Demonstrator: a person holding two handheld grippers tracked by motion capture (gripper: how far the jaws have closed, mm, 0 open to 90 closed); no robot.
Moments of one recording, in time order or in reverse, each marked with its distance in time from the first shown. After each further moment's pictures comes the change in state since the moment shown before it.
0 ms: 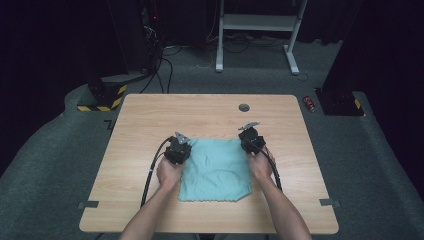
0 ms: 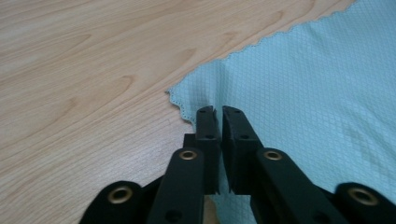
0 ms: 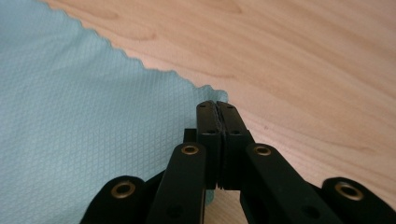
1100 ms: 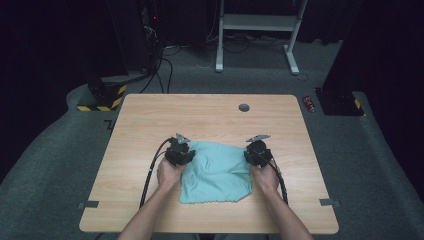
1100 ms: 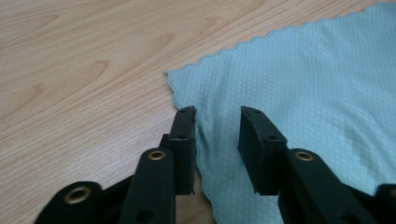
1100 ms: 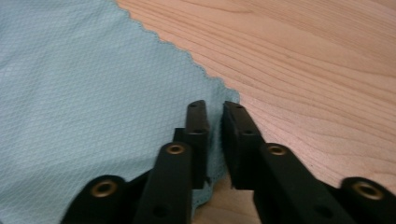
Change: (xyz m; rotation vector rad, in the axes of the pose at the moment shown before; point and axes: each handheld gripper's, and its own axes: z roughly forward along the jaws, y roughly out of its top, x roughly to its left) left arm -0.002 -0.002 0.002 0.030 -0.095 -0.022; right arm -0.002 -0.045 -0.012 -0.022 0.098 0.052
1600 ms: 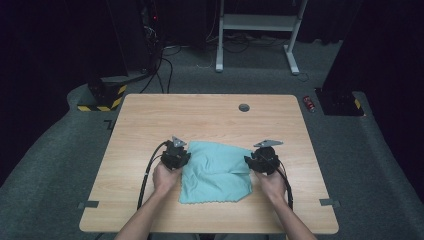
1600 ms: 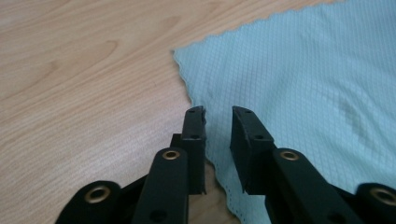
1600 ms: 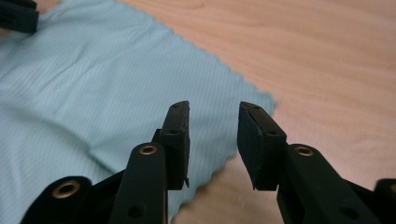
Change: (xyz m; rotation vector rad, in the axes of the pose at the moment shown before) left arm 0.003 -0.010 -0.014 0.008 0.014 -0.013; right arm 0.003 -0.013 -0.041 -0.088 0.081 0.037
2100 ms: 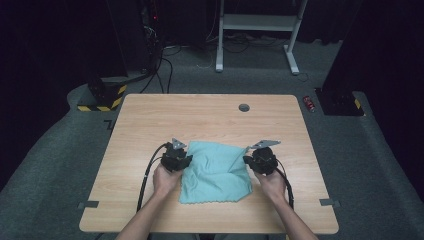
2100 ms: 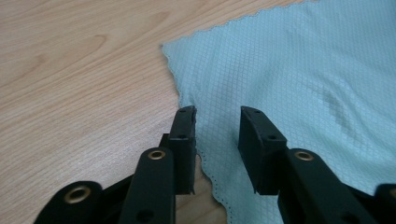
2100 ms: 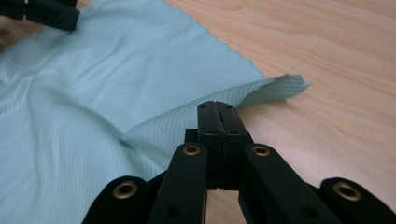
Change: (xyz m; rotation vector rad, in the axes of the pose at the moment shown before) left arm -0.003 -0.007 -0.004 -0.001 -0.023 0.009; right arm 0.003 -0.004 -0.007 0.013 0.106 -0.067
